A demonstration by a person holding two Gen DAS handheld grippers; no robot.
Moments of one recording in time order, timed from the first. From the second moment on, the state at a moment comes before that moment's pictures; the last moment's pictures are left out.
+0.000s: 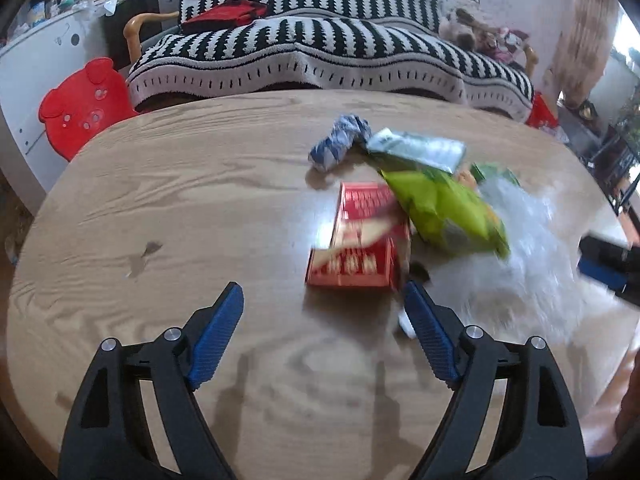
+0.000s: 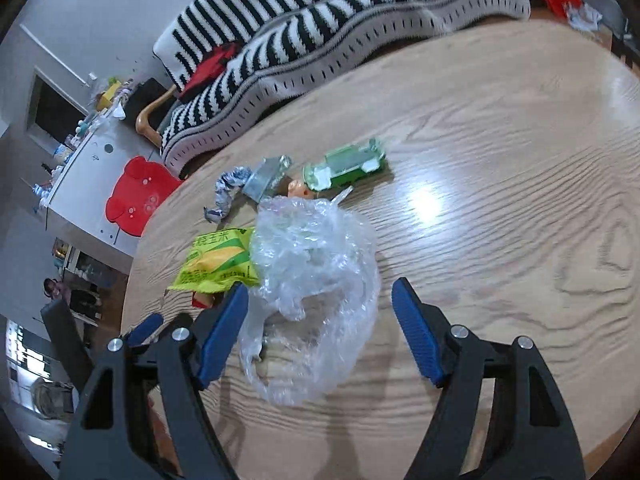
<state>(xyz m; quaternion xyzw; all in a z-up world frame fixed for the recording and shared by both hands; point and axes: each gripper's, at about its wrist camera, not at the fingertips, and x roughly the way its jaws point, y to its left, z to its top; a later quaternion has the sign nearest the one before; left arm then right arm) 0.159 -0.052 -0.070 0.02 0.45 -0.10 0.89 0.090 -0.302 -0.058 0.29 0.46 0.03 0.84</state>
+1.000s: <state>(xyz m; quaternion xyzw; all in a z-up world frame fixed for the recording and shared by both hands) 0.156 -0.021 -0.054 0.02 0.43 -0.11 0.90 0.053 -0.312 -0.015 0.26 0.41 0.07 0.87</state>
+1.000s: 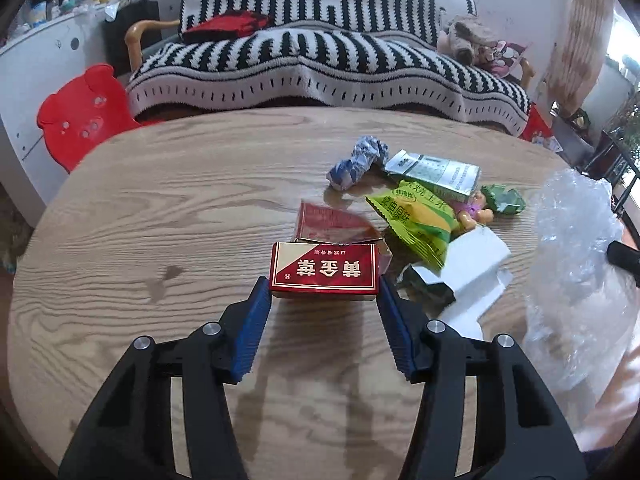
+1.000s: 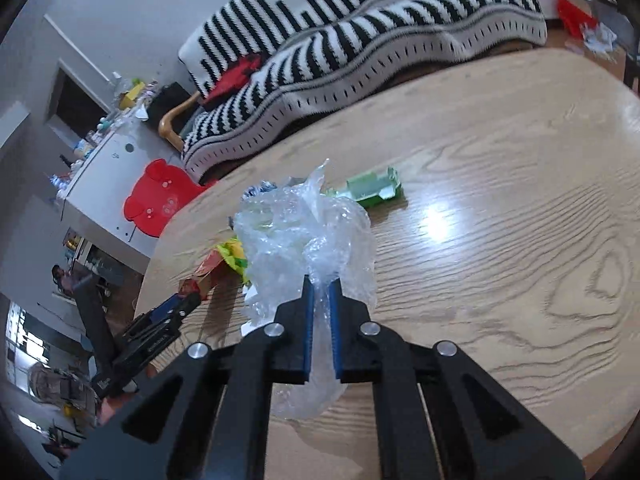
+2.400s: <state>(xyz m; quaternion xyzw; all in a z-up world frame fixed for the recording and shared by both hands) -0.148 -0.039 -0.081 0.14 0.49 -0.25 0.83 -0.164 -0.209 -0.098 0.05 0.55 0.12 0.83</state>
